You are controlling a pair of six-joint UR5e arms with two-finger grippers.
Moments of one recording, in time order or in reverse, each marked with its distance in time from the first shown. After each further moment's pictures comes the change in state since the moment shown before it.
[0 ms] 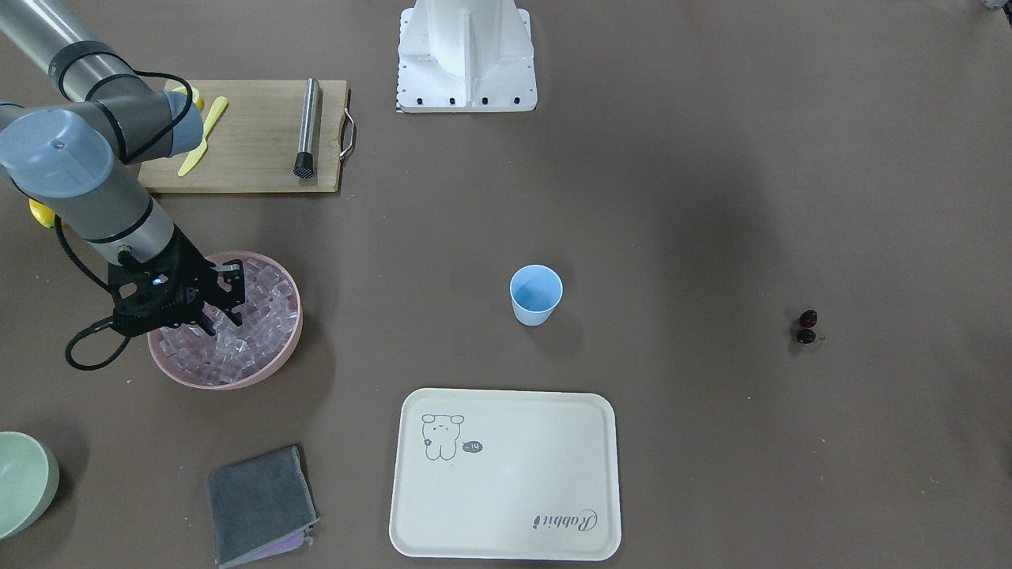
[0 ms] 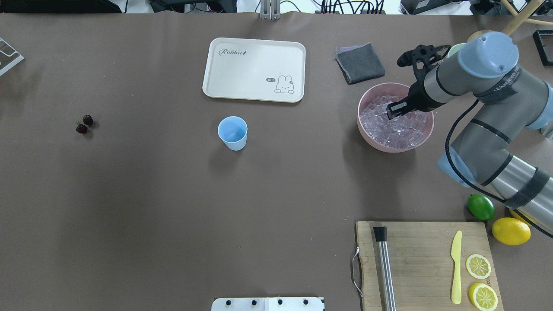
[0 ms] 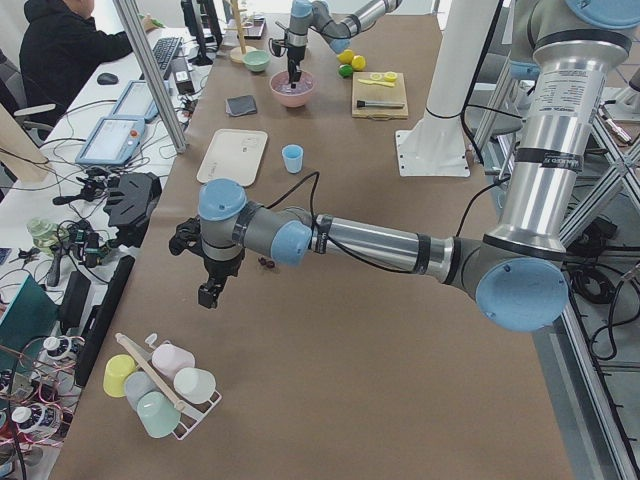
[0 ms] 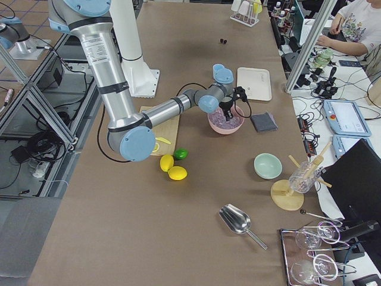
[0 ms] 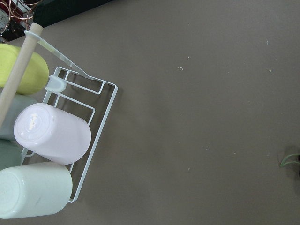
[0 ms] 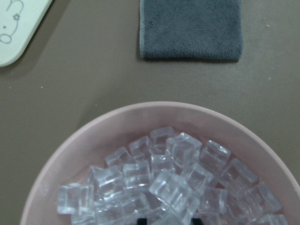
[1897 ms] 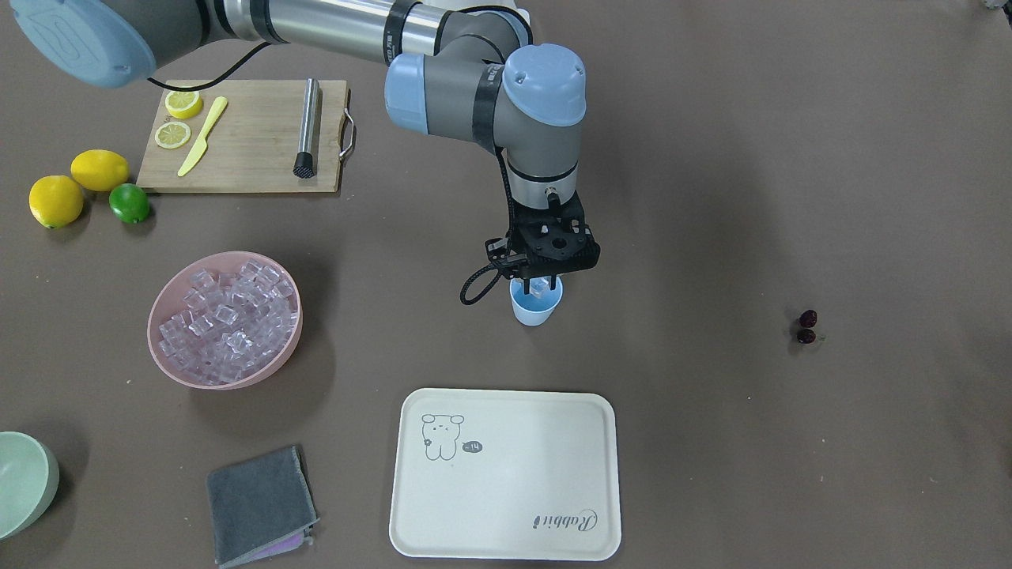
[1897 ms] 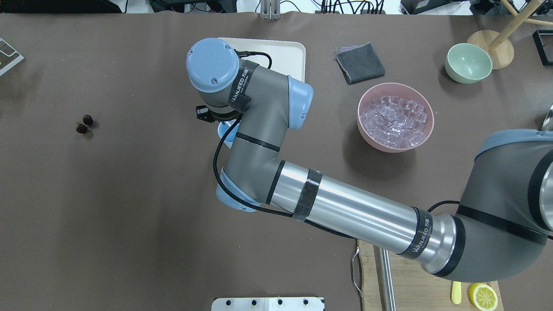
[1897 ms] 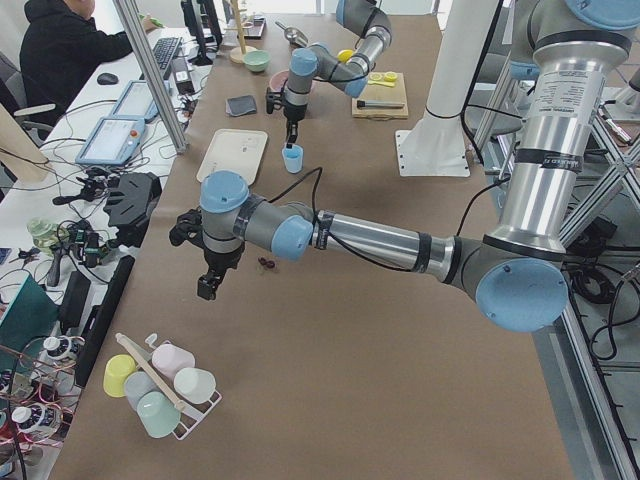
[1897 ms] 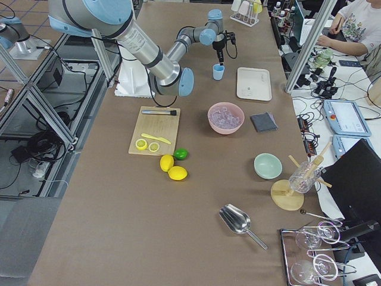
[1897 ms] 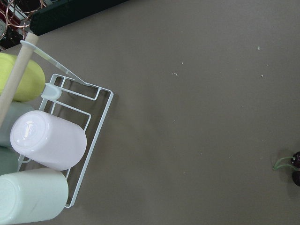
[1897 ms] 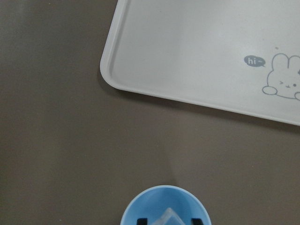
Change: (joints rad) left arm 0.000 0.000 -0.031 -0.008 -0.008 -0.005; right arm -0.361 0.760 -0.431 -0.277 -0.341 0.424
